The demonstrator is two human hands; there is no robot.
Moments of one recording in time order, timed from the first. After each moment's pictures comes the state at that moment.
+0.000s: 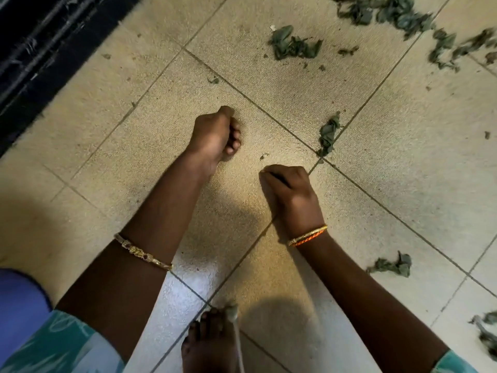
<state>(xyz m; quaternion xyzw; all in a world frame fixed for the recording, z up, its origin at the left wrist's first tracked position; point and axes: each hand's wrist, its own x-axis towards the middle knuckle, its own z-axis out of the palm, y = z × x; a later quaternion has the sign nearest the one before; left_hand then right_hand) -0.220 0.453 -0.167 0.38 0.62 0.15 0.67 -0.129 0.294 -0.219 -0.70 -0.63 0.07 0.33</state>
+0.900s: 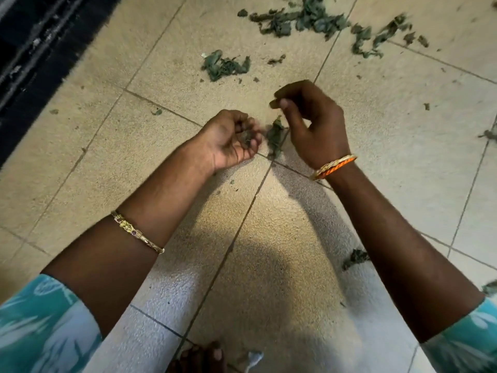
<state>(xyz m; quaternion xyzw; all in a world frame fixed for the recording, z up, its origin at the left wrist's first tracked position) -0.130 0.434 -0.155 0.27 0.51 0.05 0.81 -0.015 0.332 -0.166 -0.71 -0.45 0.17 0.52</state>
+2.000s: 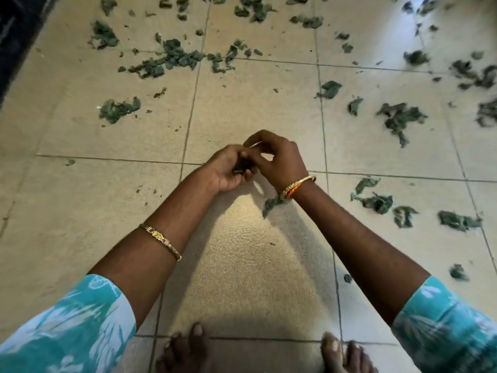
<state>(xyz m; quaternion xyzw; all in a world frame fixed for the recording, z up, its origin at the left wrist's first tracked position) -0.065 0.290 -0.149 0.43 0.41 -0.14 0.80 -0.018 0.175 -0.148 -0.81 -0.32 0.12 0.48</state>
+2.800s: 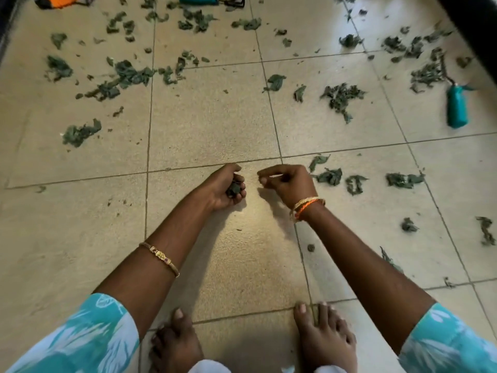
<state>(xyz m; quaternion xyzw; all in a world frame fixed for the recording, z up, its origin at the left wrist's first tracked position) -0.073 0.211 -0.154 0.52 0.42 -0.23 0.71 -0.040 0.057 -0.163 -0.82 -0.09 0.17 0.53</state>
